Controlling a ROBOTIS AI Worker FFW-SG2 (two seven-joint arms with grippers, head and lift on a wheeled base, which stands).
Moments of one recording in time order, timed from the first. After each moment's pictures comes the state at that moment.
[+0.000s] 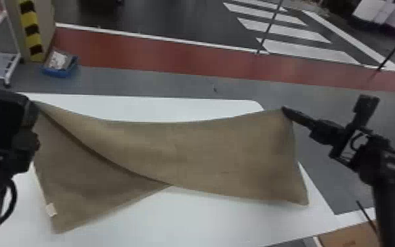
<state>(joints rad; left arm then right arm) 0.02 0.35 -0.34 -2.15 0.13 0.72 0.44 -0.24 -0.49 -0.50 -1.39 -0.32 0.61 0.76</state>
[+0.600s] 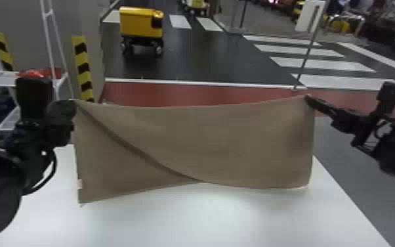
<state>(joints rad) -0.41 0.36 -0.28 -1.66 0.35 0.53 0.29 -0.71 -0.46 -0.29 -0.89 -0.27 0.27 0.73</state>
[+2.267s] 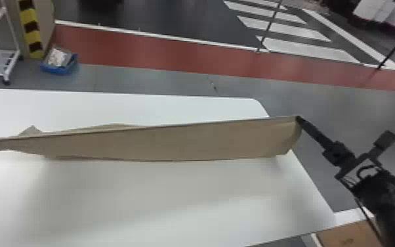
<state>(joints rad) 0.35 0.44 -0.10 -2.38 0.30 0.76 0.37 -0.21 -0.59 -0.49 -0.95 -0.67 0.24 0.98</state>
